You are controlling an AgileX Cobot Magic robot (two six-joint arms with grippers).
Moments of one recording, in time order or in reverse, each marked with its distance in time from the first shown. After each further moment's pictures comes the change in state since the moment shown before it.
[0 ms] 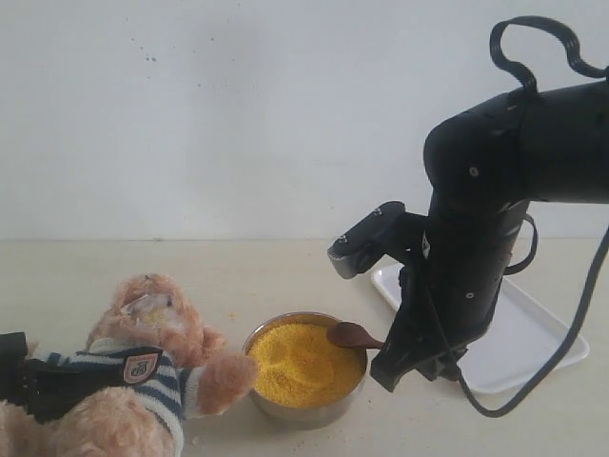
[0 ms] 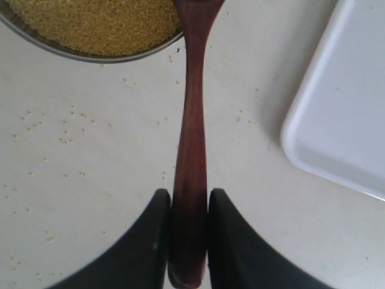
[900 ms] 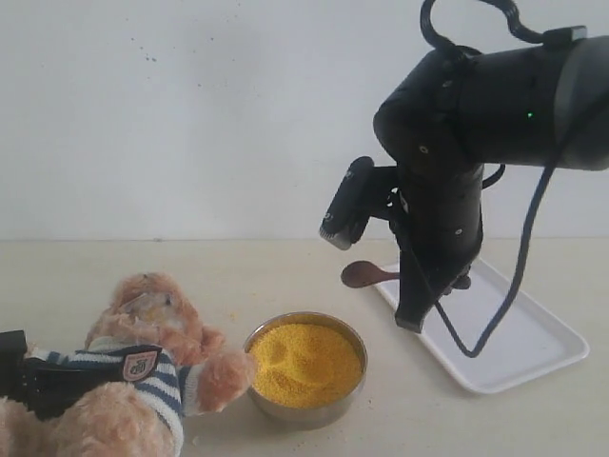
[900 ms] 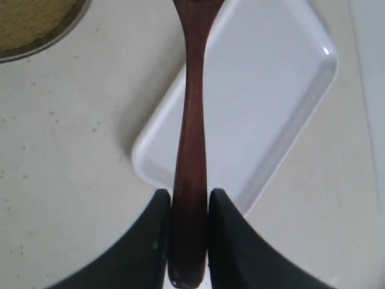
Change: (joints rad) left arm 0.000 0.000 0.000 -0.007 0.000 -0.007; right arm 0.042 0.092 -0.200 -0.364 0.094 -0.122
